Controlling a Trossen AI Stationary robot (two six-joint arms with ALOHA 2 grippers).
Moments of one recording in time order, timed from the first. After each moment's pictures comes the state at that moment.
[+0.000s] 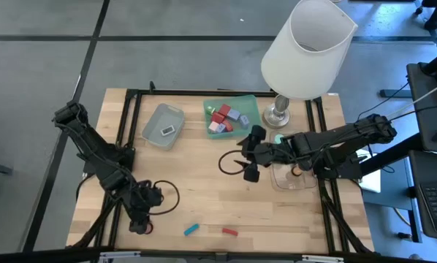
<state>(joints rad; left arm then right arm) -0.83 1.28 0.94 -0.76 0.03 -1.06 0.28 1.44 1.21 -0.53 0.45 0.18</state>
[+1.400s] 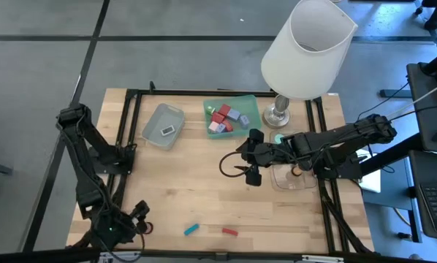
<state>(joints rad) -1.18 1.34 0.94 -0.58 -0.28 -0.34 0.28 1.44 1.21 -0.53 0.31 0.18</state>
